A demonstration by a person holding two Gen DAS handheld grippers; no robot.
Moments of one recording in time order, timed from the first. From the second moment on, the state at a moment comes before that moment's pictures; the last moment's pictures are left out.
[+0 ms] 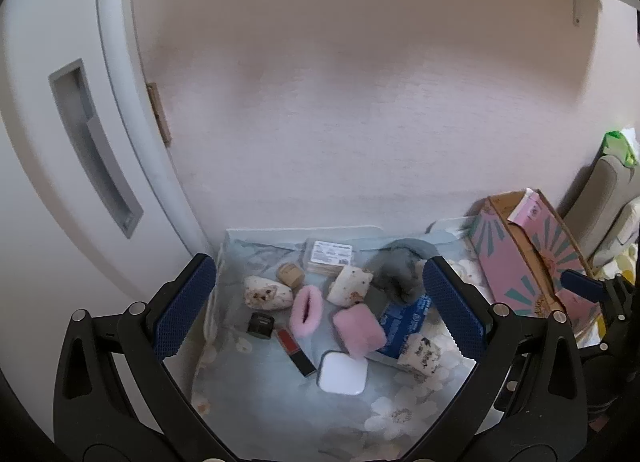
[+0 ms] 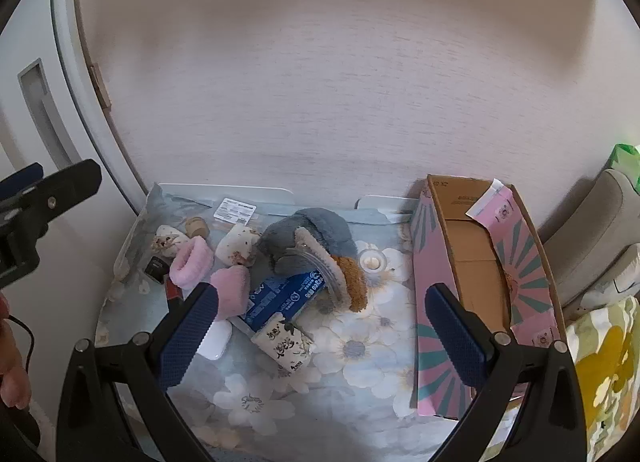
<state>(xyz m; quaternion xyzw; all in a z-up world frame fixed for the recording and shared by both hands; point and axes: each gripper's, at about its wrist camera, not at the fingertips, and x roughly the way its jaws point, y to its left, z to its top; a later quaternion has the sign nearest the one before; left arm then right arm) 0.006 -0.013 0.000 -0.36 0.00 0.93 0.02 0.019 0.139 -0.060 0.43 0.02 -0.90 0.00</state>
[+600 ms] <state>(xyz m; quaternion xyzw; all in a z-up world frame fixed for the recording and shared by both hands) 0.009 -0.020 -0.004 -0.35 0.00 0.94 0.00 0.019 0.136 -0.061 0.42 0.01 -0.91 0.02</state>
